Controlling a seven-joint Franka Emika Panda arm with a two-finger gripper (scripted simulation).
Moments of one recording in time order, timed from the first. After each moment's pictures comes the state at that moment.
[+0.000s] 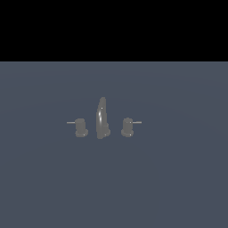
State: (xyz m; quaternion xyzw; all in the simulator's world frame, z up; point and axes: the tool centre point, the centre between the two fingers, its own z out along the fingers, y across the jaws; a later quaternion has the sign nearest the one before) arm -0.217 0.082 0.378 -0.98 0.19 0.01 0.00
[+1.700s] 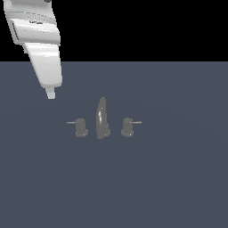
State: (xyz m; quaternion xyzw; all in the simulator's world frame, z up) arm -0.102 0.170 0.211 -0.88 0.48 0.00 0.01
